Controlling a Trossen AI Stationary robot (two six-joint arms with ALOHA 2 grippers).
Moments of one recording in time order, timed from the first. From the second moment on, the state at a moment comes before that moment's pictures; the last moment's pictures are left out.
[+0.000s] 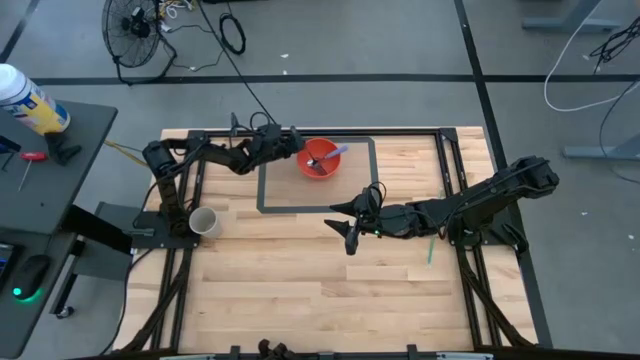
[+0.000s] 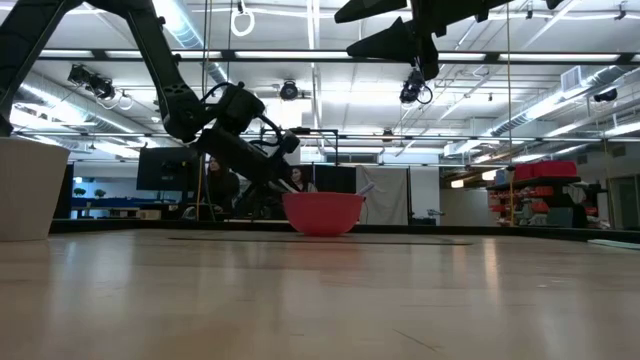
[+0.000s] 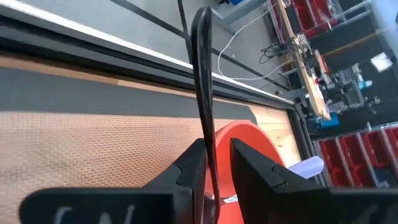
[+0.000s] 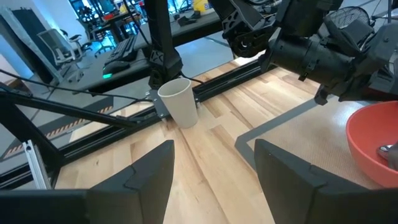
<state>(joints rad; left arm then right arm) 0.62 1.86 0.78 0.68 -0.02 -1.01 0.28 1.44 0.85 0.34 0.51 0.44</state>
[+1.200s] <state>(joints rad) 0.38 1.45 0.39 0.66 -0.08 -0.69 0.28 1.44 0.85 0.21 0.55 0.40</state>
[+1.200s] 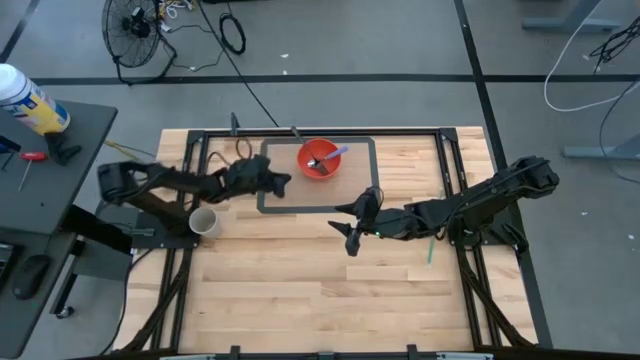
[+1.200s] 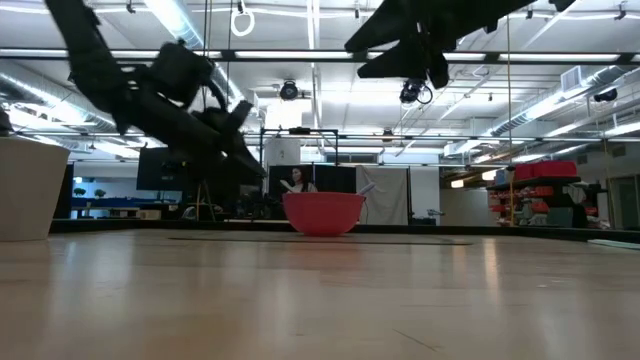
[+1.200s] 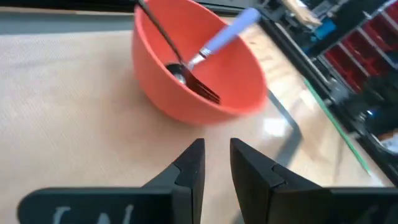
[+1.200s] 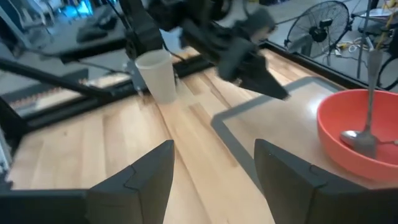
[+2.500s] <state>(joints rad) -0.31 1.05 0.99 -1.42 -0.32 -0.88 0.24 1.58 0.85 0.42 0.41 0.12</state>
